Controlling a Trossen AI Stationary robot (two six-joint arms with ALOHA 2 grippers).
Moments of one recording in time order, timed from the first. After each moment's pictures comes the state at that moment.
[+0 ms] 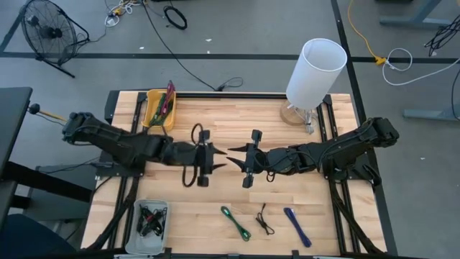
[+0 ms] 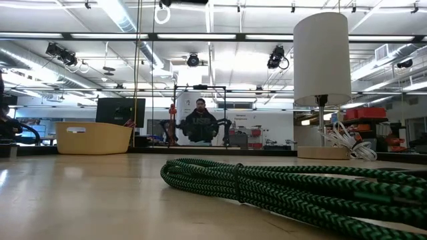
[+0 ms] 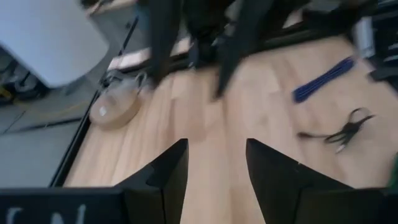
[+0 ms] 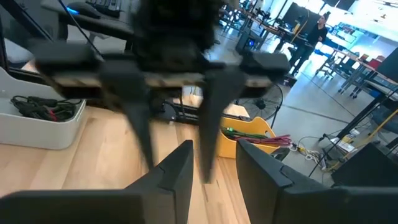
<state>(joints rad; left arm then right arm) -0.26 1.35 1.13 -0.22 -0.38 0.11 0.31 1.52 1.22 0.05 0.56 -0.24</state>
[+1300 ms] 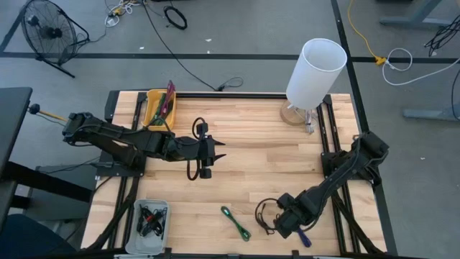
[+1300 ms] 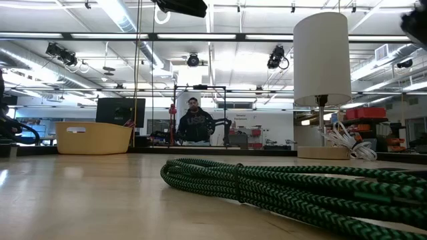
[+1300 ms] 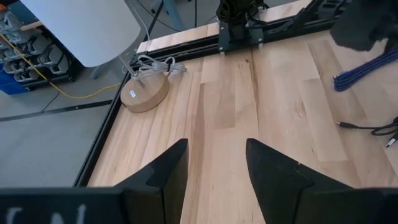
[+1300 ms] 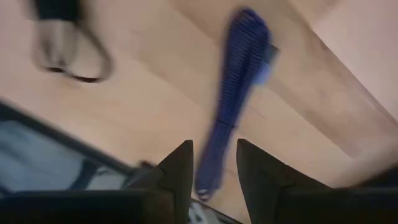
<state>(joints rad) -0.21 1.35 1.12 -0.26 -0.45 0.12 0.71 1.74 1.22 -0.95 -0.23 1.62</state>
